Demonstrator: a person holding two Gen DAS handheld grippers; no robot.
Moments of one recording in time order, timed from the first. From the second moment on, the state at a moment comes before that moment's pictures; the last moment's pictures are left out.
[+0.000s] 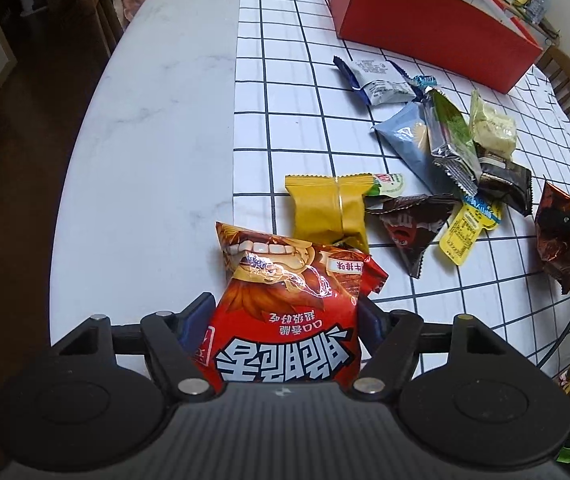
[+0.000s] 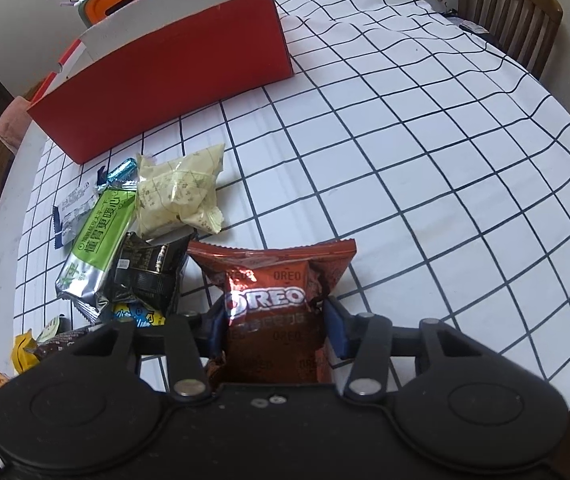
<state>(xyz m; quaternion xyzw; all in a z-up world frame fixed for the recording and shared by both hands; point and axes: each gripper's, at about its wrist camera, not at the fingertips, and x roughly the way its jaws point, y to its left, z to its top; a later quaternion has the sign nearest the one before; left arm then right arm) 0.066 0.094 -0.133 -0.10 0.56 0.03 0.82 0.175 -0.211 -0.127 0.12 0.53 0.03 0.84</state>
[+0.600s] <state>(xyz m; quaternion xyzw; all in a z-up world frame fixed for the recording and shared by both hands) 0.076 0.073 -0.064 -0.11 0.50 0.02 0.86 0.169 -0.216 -0.078 0.12 0.49 0.08 0.86</state>
